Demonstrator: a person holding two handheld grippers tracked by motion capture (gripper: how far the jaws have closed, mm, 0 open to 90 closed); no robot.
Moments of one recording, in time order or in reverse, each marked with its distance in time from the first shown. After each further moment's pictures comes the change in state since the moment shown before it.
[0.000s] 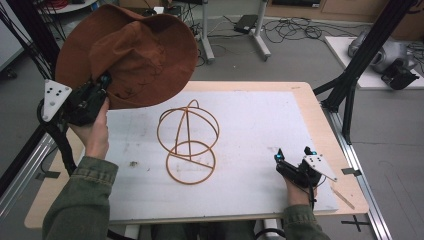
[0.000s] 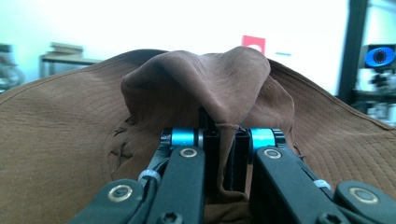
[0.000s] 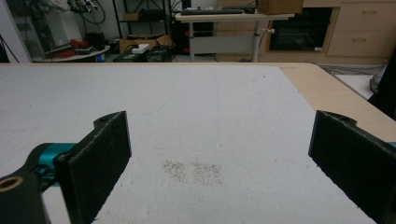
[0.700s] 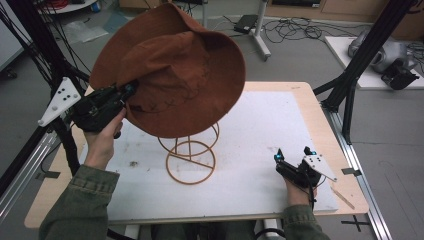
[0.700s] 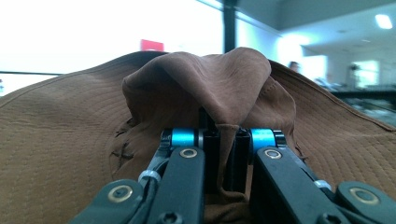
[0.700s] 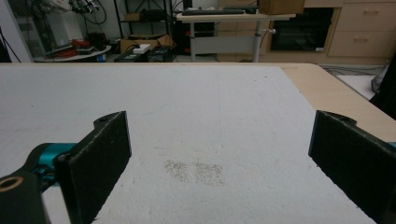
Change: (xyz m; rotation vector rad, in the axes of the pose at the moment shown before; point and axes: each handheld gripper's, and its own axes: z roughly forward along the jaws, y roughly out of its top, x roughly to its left) left arm -0.041 0.019 0.000 0.002 -0.459 -0.044; right arm 0.000 0.000 0.000 -0.002 0.004 -0.007
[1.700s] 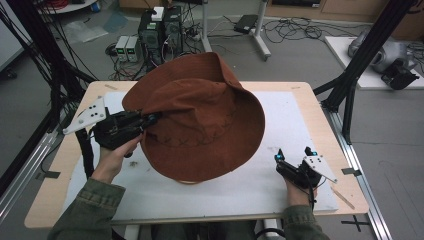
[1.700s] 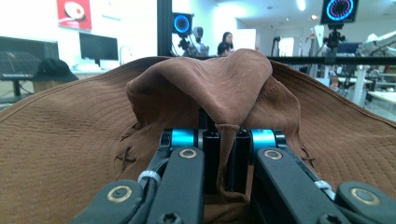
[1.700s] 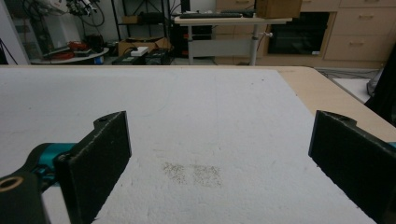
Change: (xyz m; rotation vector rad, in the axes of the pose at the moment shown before) left arm -0.013 -0.045 0.001 0.148 -0.258 -0.109; right arm 0.000 0.000 -0.002 -0.018 -0.013 -0.005
